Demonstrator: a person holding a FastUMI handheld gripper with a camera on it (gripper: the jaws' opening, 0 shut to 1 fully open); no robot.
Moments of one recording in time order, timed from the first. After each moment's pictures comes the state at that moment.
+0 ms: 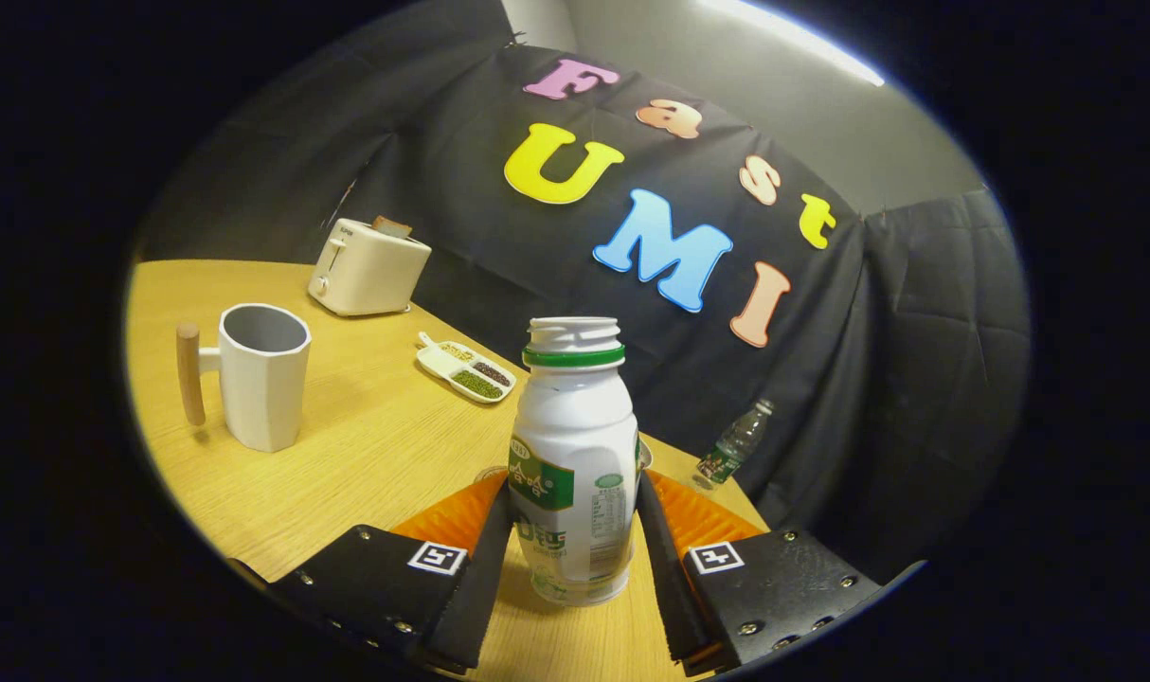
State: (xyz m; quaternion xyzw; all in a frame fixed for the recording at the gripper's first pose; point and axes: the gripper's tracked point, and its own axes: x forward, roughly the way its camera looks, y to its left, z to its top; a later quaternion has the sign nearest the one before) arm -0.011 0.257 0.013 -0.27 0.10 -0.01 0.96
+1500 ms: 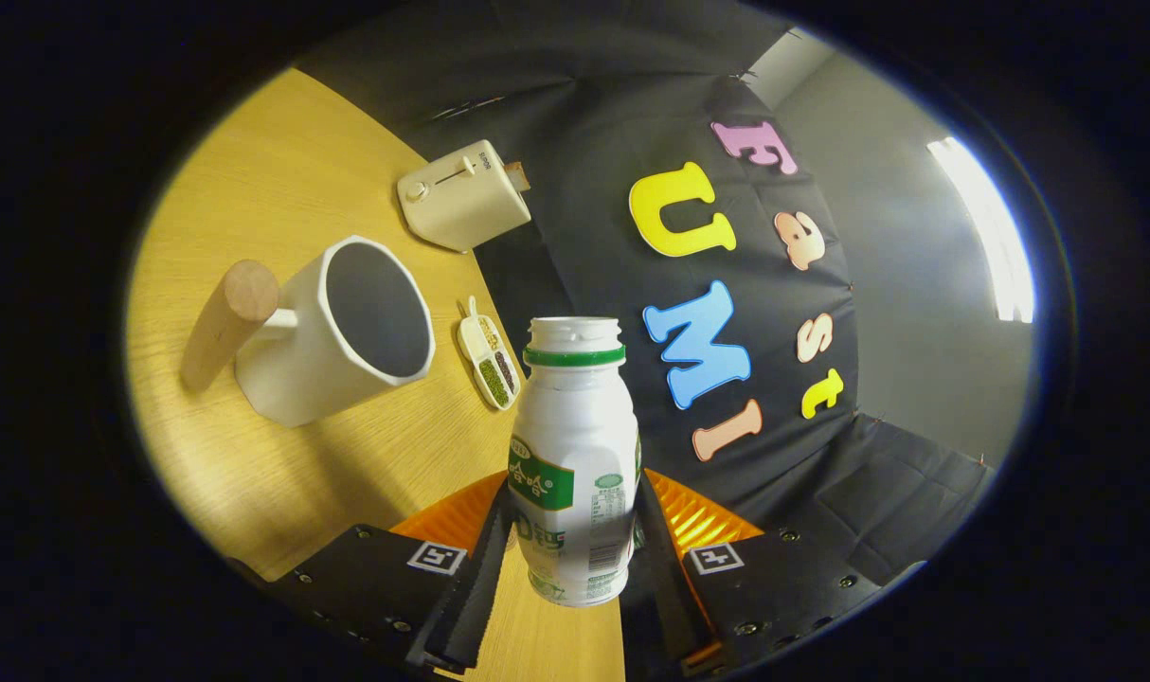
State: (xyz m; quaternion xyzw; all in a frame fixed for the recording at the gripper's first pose) arm -0.011 0.356 0.018 -0.56 0.09 -0.04 0.82
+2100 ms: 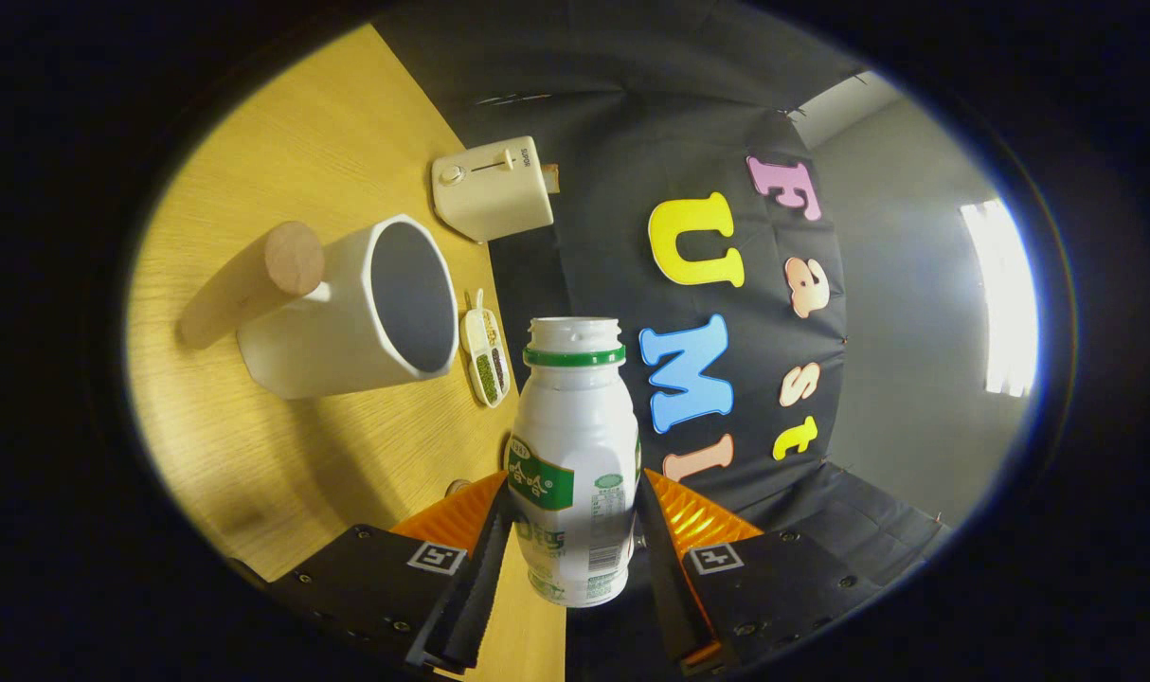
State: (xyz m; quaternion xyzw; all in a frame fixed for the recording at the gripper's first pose) arm -0.010 0.364 0.021 -0.63 0.07 -0.04 0.77
